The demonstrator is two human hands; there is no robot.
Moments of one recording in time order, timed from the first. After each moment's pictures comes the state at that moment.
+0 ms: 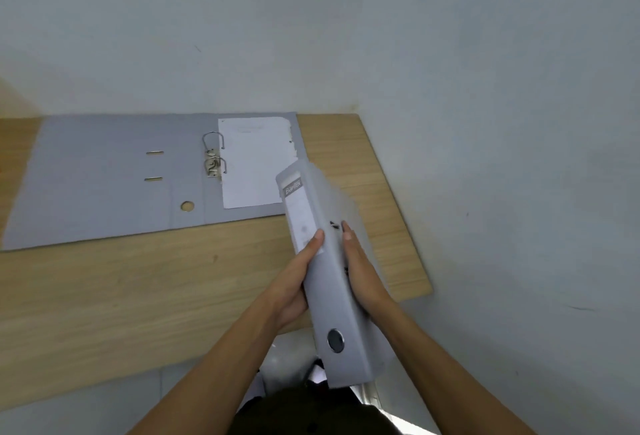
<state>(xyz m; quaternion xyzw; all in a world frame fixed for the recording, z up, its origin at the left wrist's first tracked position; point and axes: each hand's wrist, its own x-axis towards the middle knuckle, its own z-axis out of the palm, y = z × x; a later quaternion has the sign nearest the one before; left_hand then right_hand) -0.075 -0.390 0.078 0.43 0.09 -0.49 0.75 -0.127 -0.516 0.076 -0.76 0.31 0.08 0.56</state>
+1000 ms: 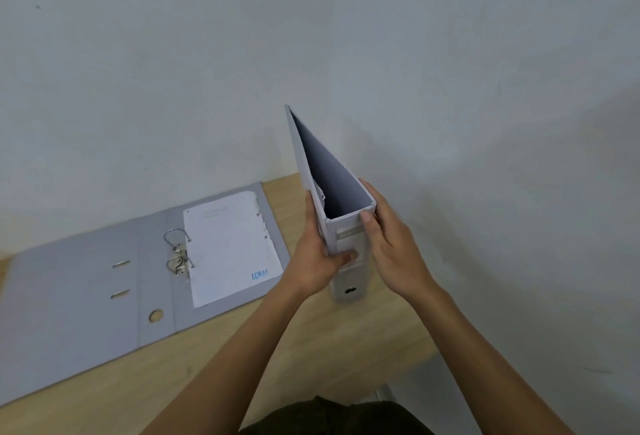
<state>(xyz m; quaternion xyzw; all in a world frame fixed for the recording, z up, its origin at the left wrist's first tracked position) 0.026 -0.534 0.125 0.76 -0.26 -0.23 0.54 -0.070 -0.656 0.176 -0.79 0.13 -0.17 0.57</state>
